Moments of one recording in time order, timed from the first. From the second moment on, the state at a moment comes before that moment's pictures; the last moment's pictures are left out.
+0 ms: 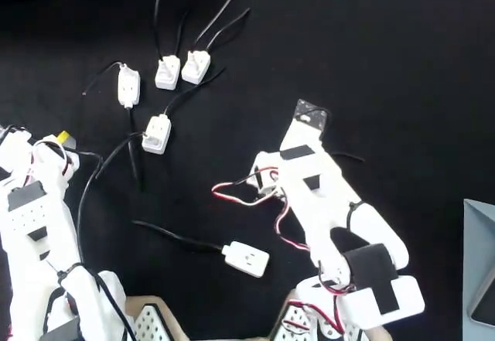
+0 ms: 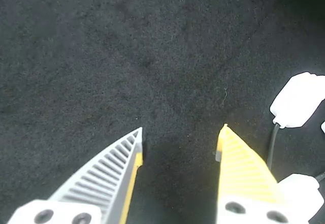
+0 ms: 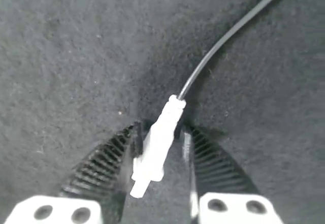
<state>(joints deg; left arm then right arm) -33.8 -38.0 59.6 31.1 20.2 -15.5 -4.7 49.1 45.8 -38.8</state>
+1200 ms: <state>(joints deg) -25.9 -38.0 60.9 31.1 13.4 -15.8 -54.7 60.7 52.8 -2.2</state>
